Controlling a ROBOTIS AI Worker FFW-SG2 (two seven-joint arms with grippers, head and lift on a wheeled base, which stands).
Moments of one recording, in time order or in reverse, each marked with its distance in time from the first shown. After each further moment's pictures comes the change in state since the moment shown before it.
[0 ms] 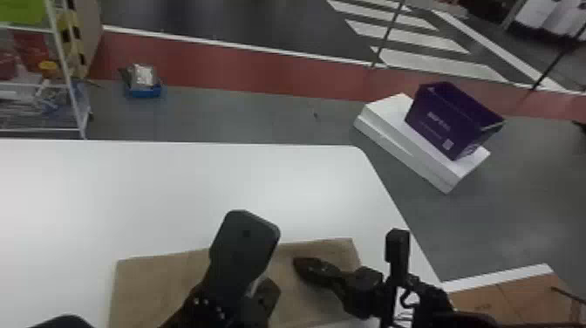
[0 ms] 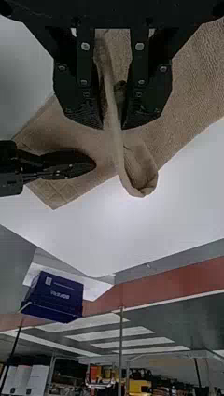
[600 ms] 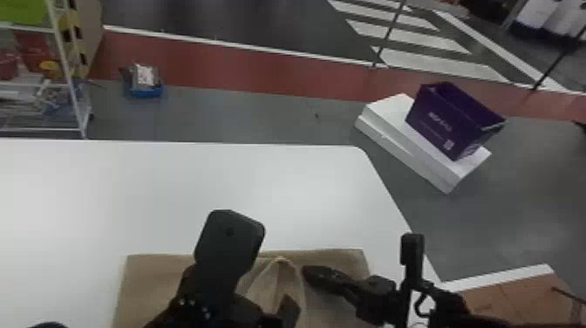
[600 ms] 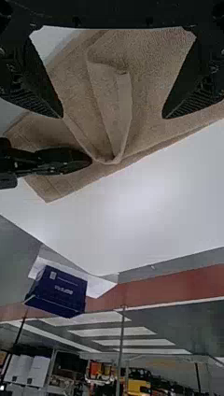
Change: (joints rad) left arm 0.045 0.000 0.058 -0.006 0.049 -0.054 -0.012; right arm 0.011 -0.002 -0.063 -0.068 -0.049 0.184 0.033
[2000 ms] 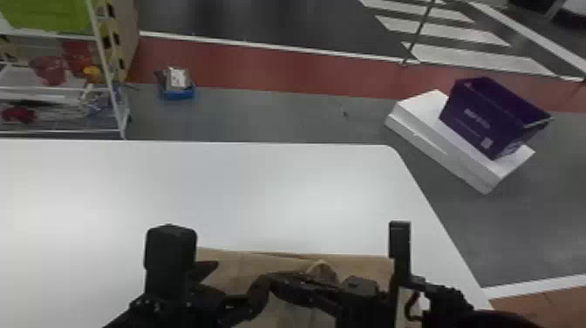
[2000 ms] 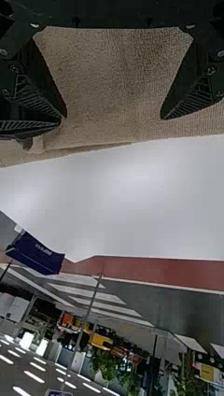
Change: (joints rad) left arm 0.170 0.007 0.310 0.245 0.009 -0.497 -0.257; right arm 0.046 0.030 0.227 -0.307 -0.140 0.332 -0.028
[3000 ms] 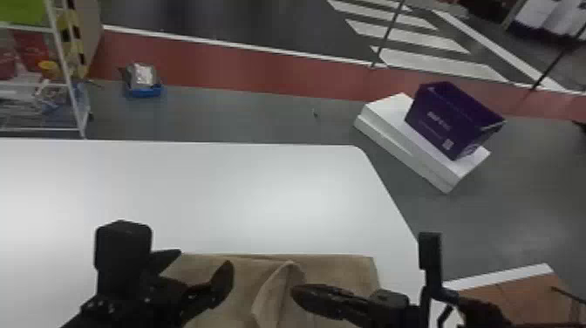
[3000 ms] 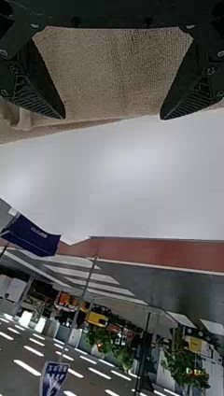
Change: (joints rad) left arm -0.006 -0.008 0.015 0.043 0.001 -0.119 0.013; right arm 0.092 -0.026 -0.205 -0.159 0.020 0.128 0.050
